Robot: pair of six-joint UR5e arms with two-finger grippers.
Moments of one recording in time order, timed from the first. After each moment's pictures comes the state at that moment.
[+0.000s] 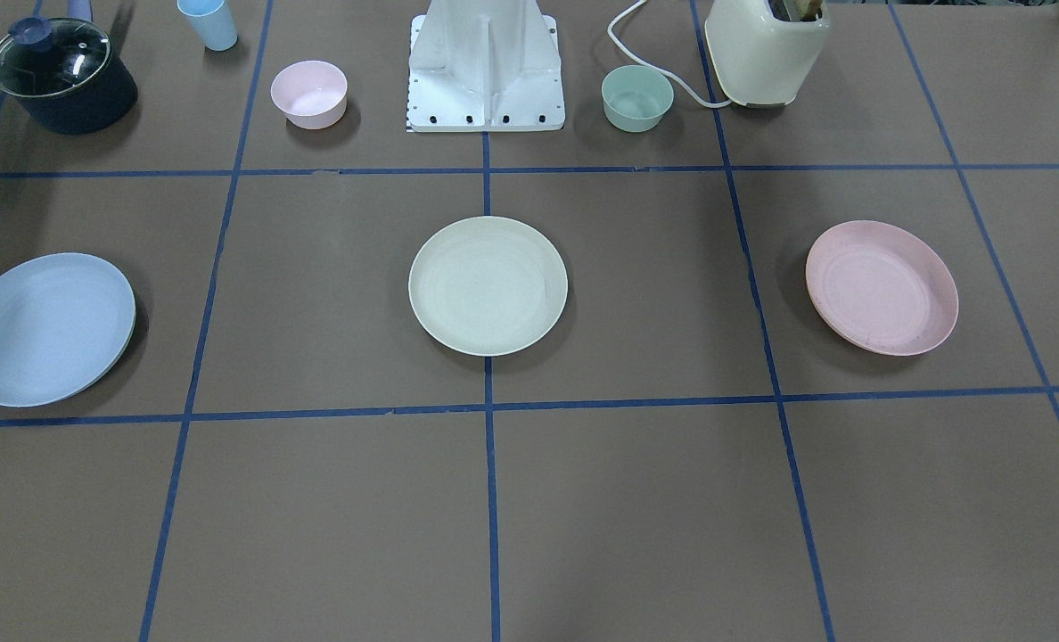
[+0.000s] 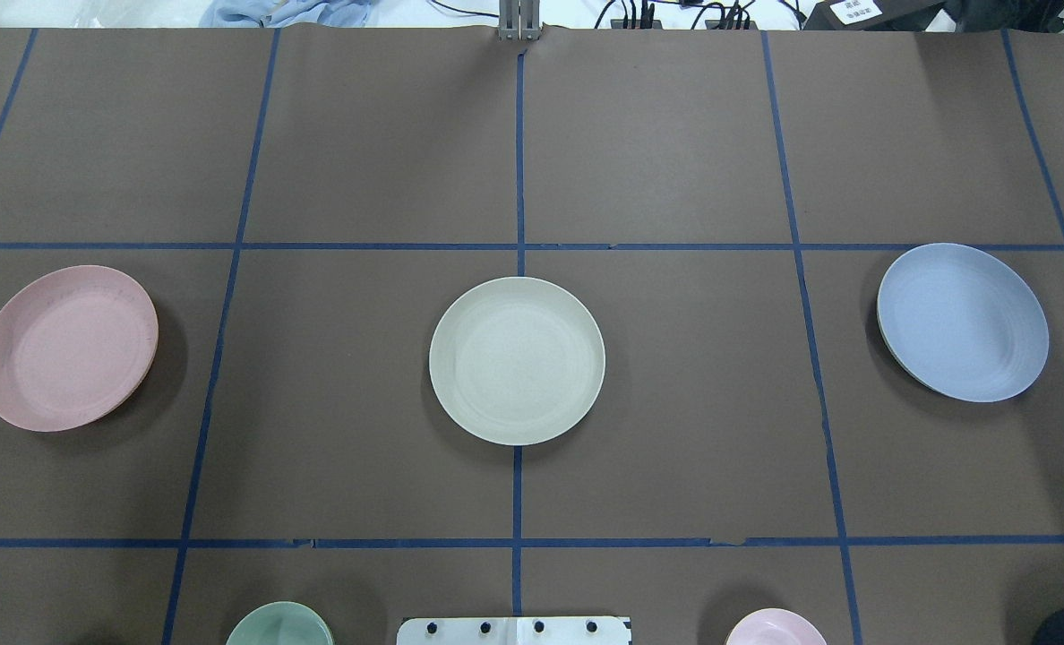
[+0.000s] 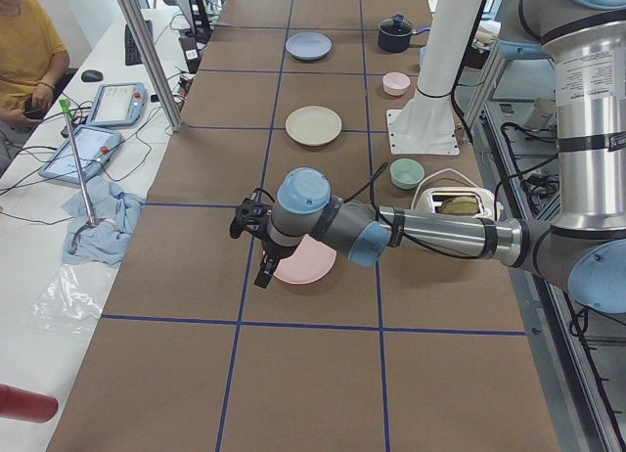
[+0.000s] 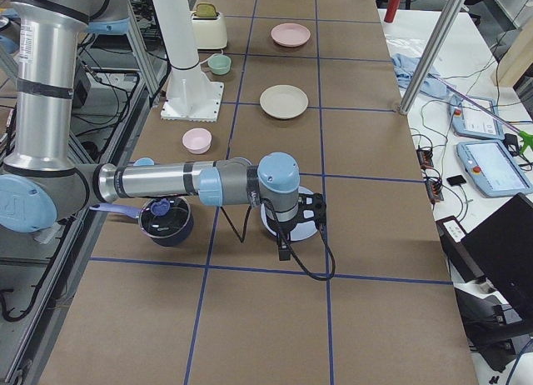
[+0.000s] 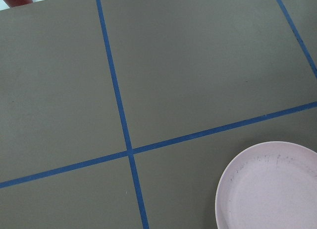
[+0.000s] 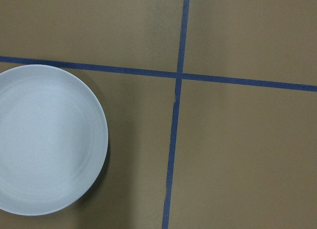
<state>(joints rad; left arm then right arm) -1.54 -1.41 -1.83 -1.98 -2.34 -0.13 1.58 -1.75 1.85 -1.54 2.33 -0.01</state>
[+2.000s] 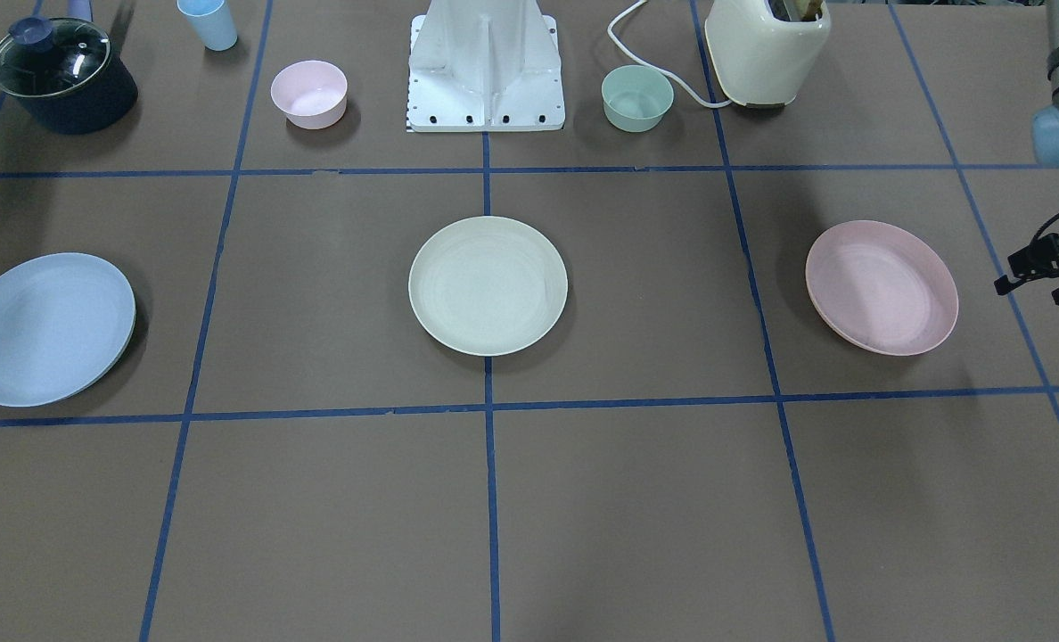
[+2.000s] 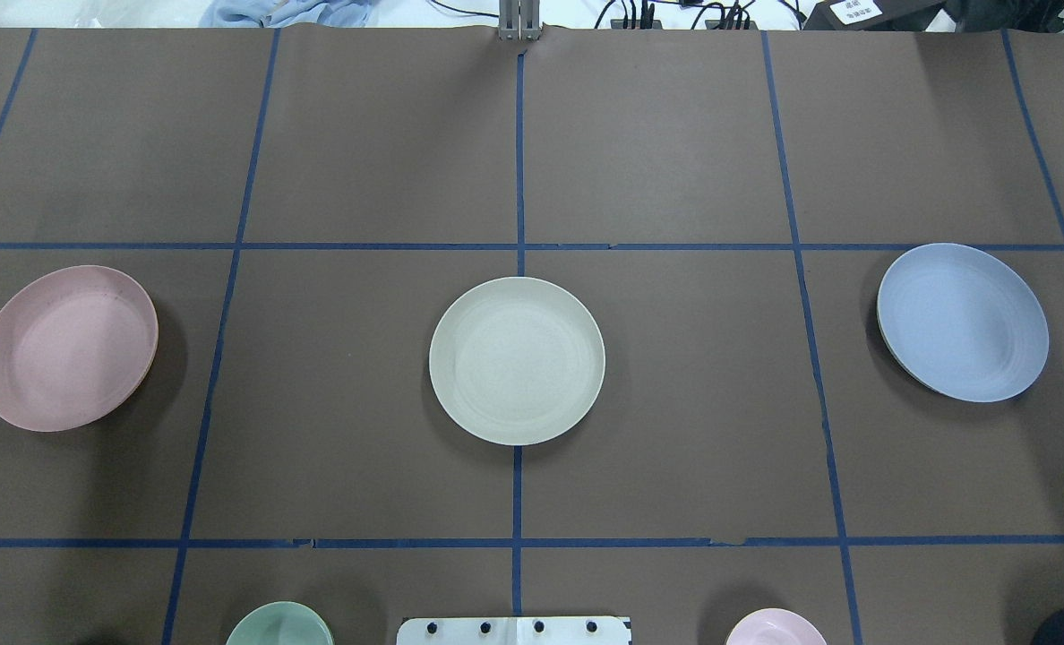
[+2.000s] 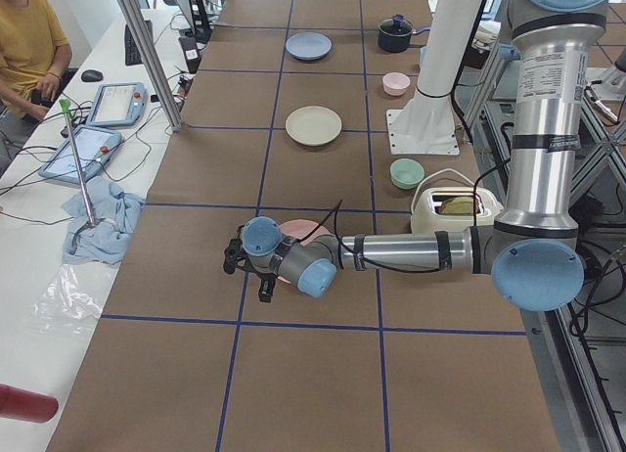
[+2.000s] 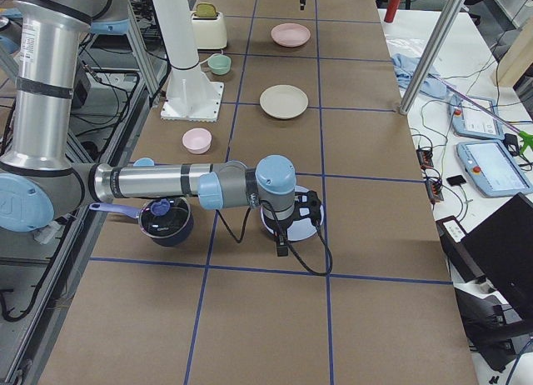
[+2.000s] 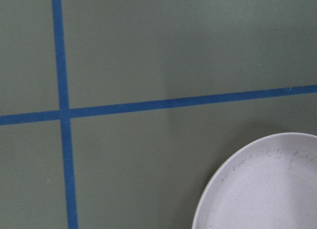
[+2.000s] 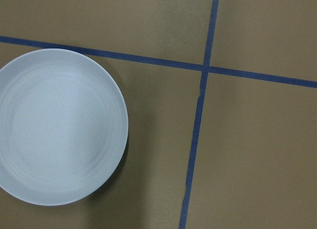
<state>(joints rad) -1.27 -1.57 -1.44 -2.19 -2.46 -0.45 1.52 -1.77 1.84 -1.49 2.37 0.00</state>
